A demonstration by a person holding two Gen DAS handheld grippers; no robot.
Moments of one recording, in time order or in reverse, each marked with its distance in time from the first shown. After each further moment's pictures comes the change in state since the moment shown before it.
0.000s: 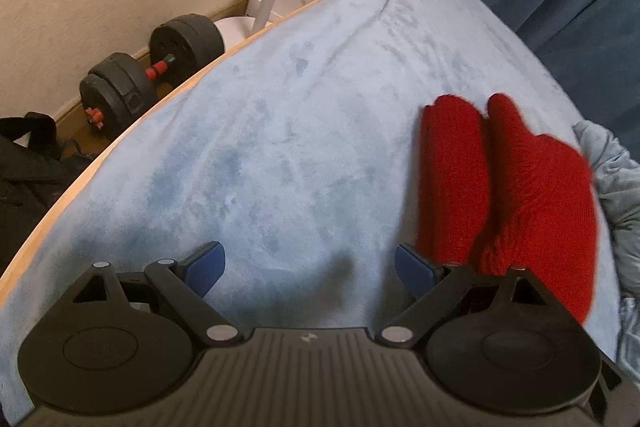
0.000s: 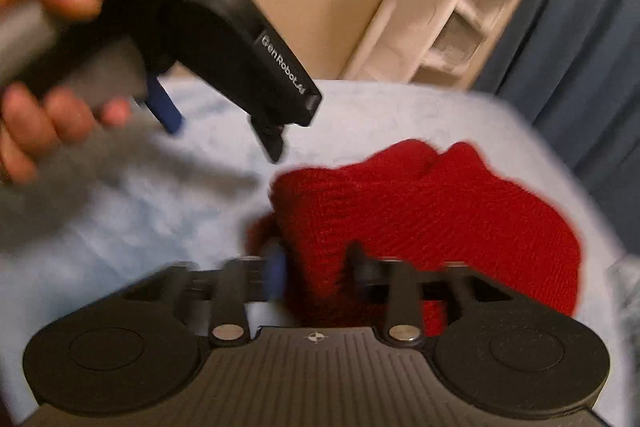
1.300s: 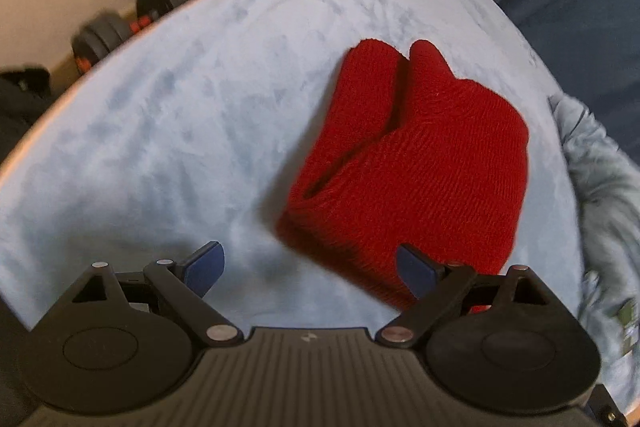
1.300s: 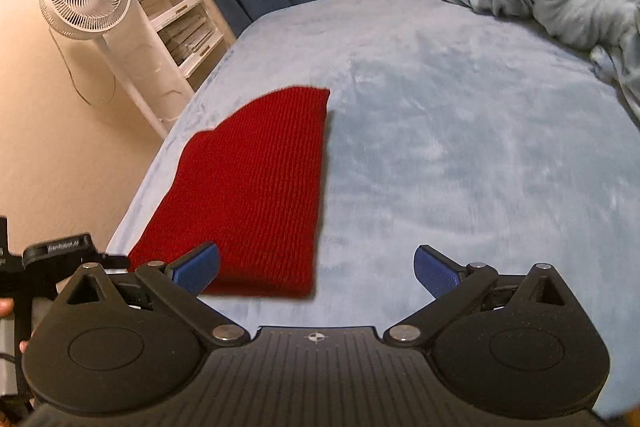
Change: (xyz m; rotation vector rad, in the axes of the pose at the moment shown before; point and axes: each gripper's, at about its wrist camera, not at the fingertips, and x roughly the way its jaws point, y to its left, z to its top) left arm -0.046 -0.075 -0.042 -0.055 0.143 -0.040; right arm -0.189 -0.181 -0.131 1.032 0.003 -0.148
